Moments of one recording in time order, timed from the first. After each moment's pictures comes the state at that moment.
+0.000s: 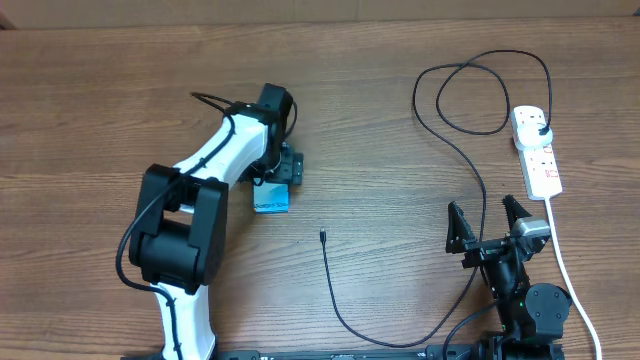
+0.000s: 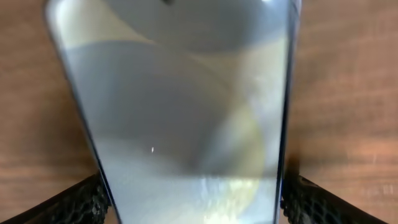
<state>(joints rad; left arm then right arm) -0.33 2.09 1.45 -0.90 -0.02 -0.26 -0.08 0.01 0.02 -0.01 -0.25 0.14</state>
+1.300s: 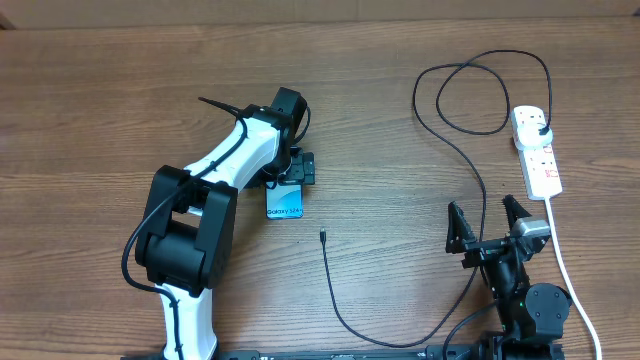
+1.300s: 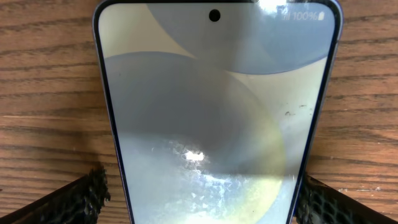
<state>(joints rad) -0.36 2.09 1.45 -0.88 -0.03 -0.43 -0.08 0.01 0.02 -0.01 -0.25 0.14</state>
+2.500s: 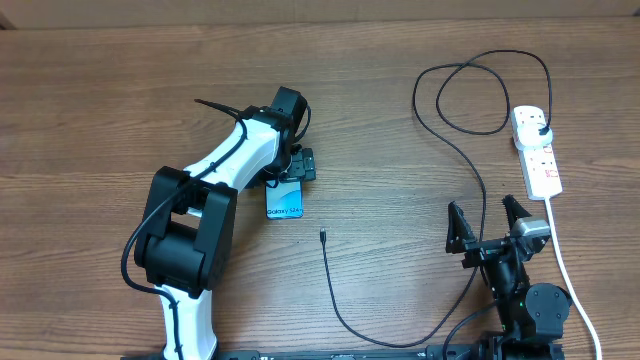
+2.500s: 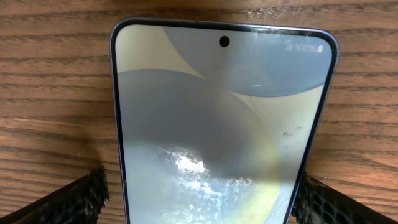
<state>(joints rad) -0.36 2.09 1.43 -0.84 -0.04 -0.51 -0.08 0.01 0.02 -0.01 -0.25 0.14</state>
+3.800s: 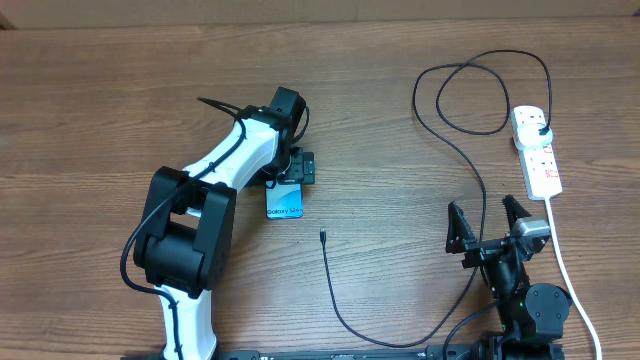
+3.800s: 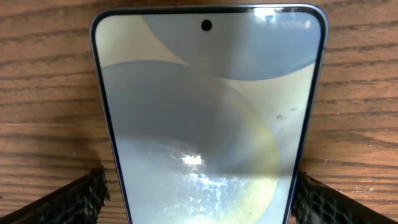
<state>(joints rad) -0.36 2.08 1.43 -0.86 -0.01 -0.43 -0.08 0.01 0.02 -0.01 -0.25 0.14</state>
